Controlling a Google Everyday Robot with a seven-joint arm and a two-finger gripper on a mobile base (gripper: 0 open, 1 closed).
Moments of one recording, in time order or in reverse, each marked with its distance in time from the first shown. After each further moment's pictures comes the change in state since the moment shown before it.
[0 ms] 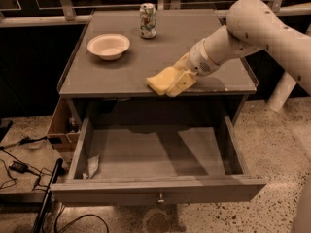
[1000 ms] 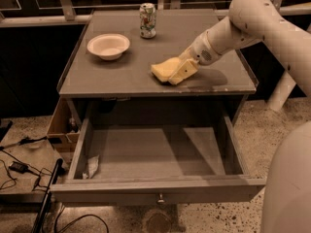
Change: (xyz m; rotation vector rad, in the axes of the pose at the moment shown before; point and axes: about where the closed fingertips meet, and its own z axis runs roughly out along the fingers) arm 0.002 -0.048 -0.003 0.033 -0.012 0.112
